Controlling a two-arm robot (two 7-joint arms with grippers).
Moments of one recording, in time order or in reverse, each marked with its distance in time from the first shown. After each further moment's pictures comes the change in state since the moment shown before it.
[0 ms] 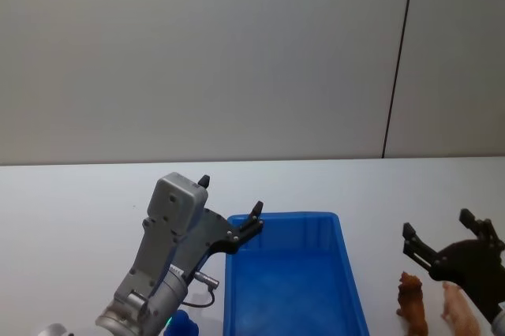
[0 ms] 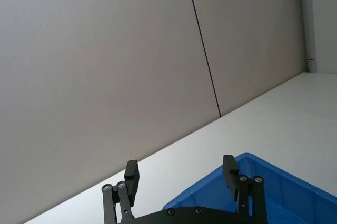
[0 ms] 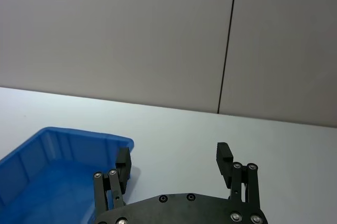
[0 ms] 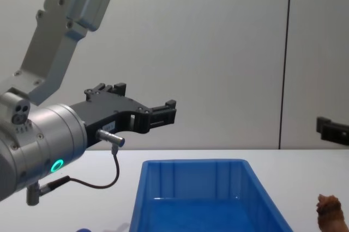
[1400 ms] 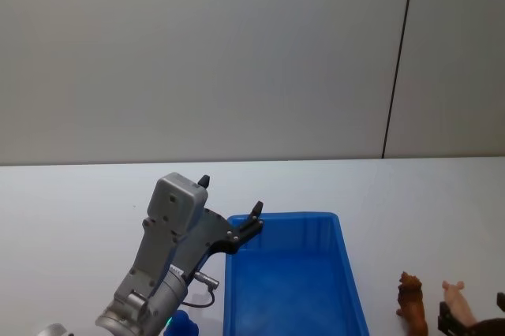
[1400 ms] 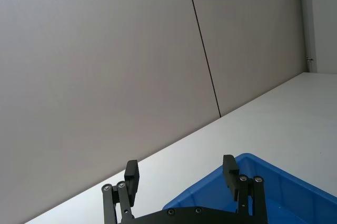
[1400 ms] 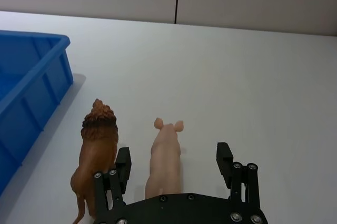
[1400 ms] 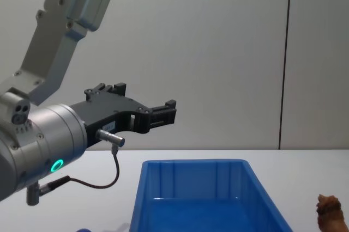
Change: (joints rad) left arm 0.000 0.000 0.000 0.000 0.000 0.000 0.000; right arm -0.121 0.008 0.022 0.041 -0.007 0.126 -0.136
